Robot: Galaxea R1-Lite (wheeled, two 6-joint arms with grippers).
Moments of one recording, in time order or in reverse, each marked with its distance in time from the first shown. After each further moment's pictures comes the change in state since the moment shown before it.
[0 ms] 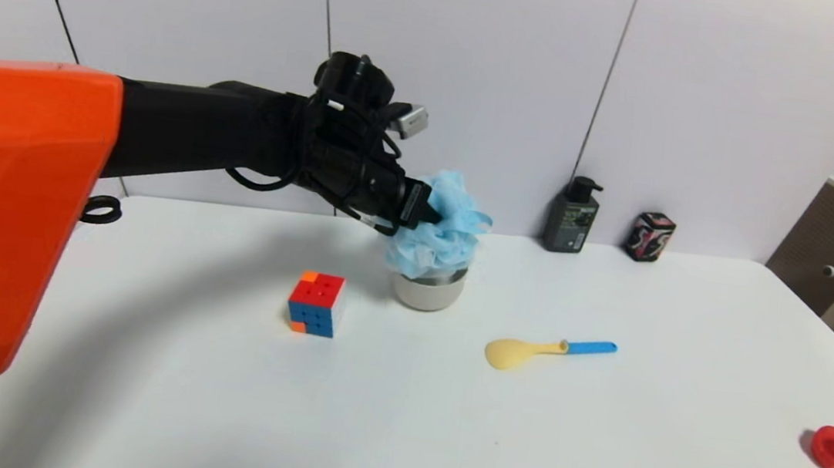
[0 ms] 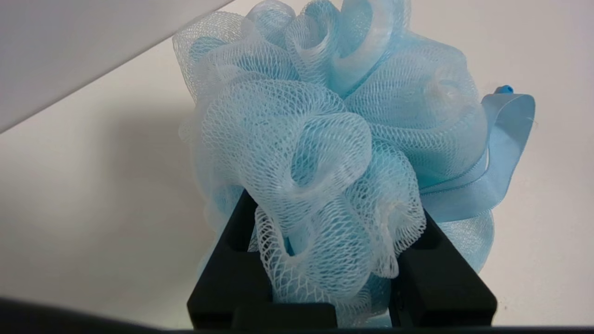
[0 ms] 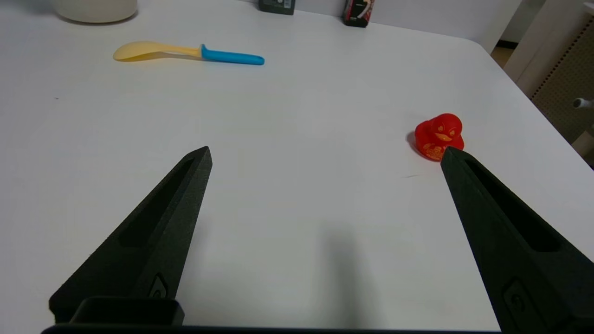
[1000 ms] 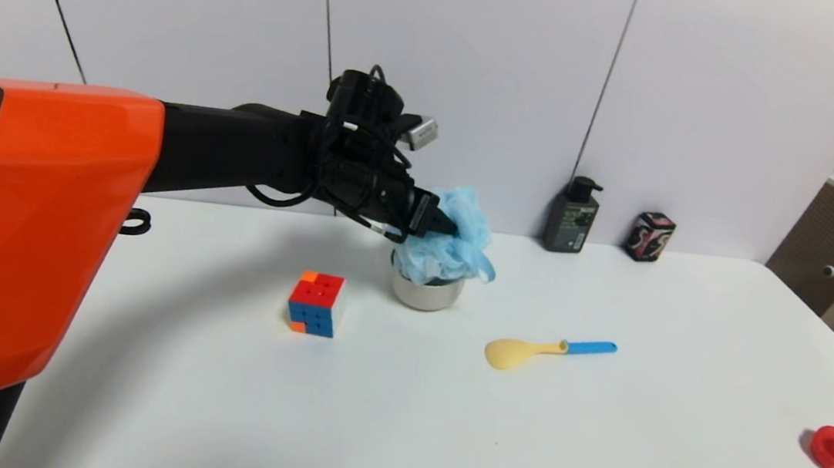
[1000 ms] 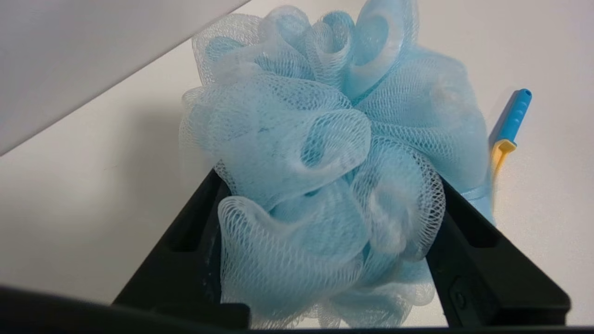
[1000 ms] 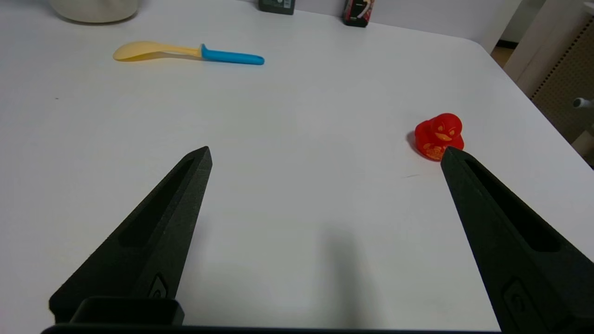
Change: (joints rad) left arm -0.007 0.046 -0.001 -0.069 0.000 0.030; right arm 0.000 0.000 0.000 0.000 0.000 0.000
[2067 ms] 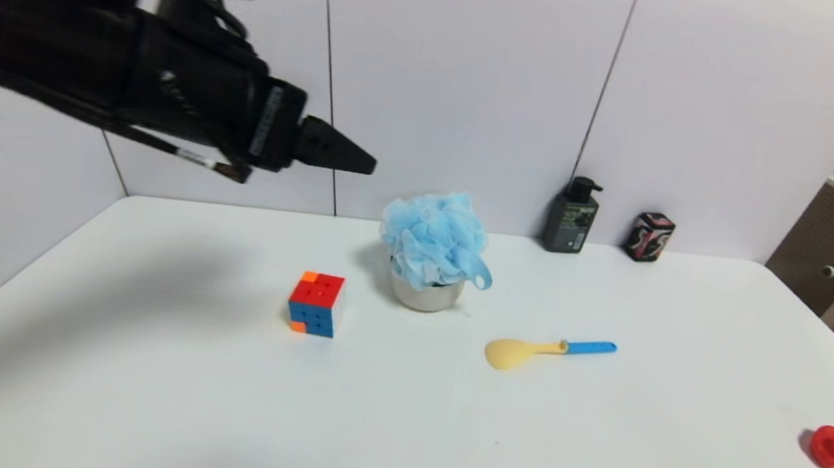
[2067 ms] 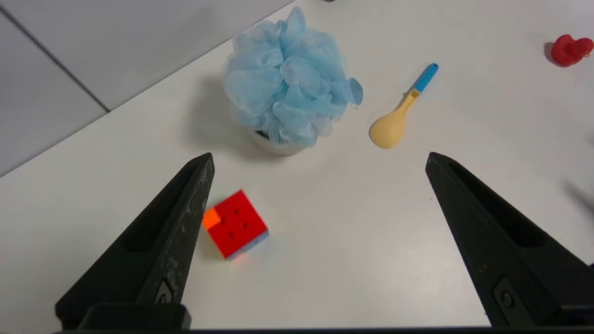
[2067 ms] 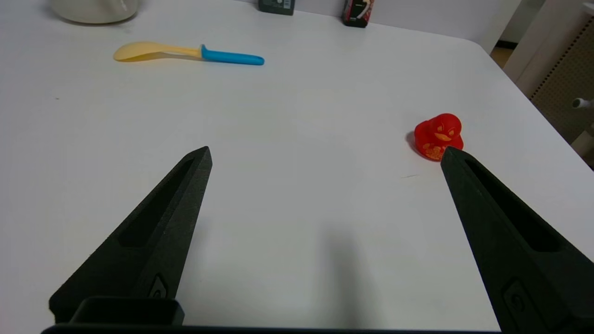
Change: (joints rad) left arm 0.013 -0.633 0.322 0.216 0.081 0.040; right arm 0.000 0.000 0.000 0.000 0.000 0.000
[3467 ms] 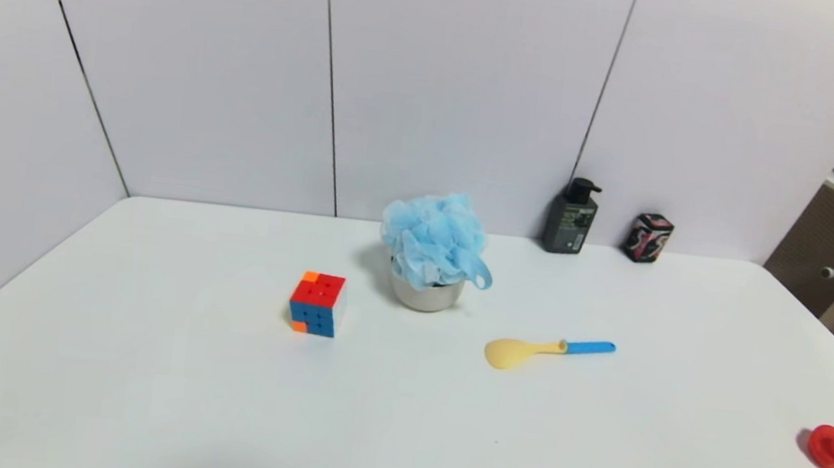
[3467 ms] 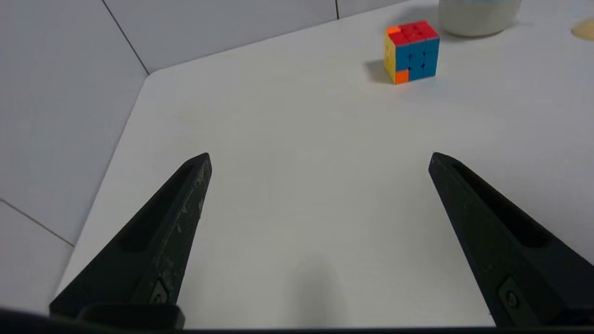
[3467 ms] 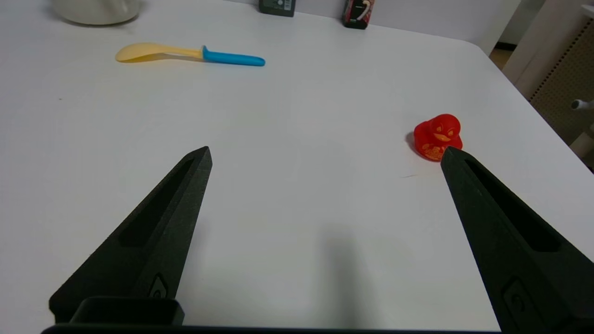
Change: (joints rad) left arm 0.505 -1.446 1.390 -0.350 0.079 0.139; right arm 0.000 0.000 0.000 0.000 0.000 0.000
